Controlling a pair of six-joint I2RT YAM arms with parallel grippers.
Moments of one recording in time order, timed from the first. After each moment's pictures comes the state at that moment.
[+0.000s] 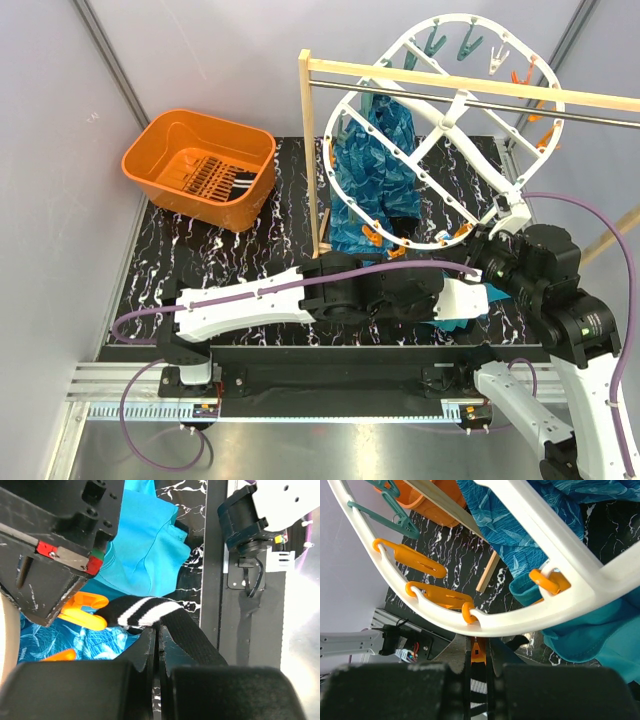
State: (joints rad) left arm -1.48 1.80 2.07 -0.95 -0.15 0.25; right arm 0.31 0.69 1.24 -0.98 -0.27 0.53
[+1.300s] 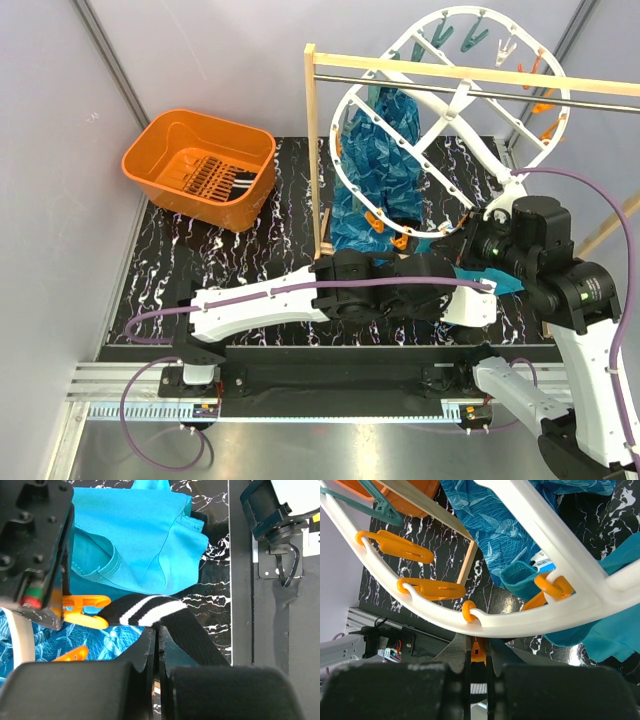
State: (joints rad) left arm -1.48 1.88 2.20 -1.03 -0.21 0.41; right arm 0.31 0.87 1.42 -1.12 -0.20 0.46
